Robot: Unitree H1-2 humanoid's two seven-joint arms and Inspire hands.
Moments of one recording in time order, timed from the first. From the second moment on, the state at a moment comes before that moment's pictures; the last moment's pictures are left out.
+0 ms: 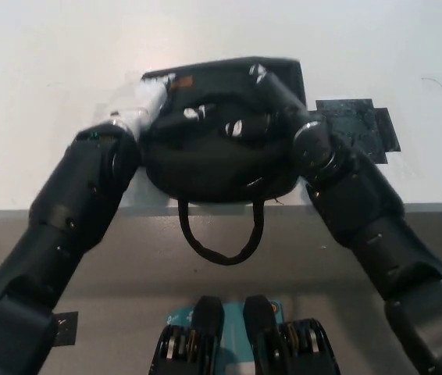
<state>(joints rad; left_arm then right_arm) -0.97 0.24 -0.38 0.85 0.85 0.12 -0.09 -1.06 -0.02 0.29 1.07 -0.39 0.09 0.00</state>
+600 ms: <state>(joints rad) -0.93 0.20 -0.41 0.99 0.81 0.06 0.07 -1.10 -0.01 0.60 1.31 -0.51 0.00 -0.08</state>
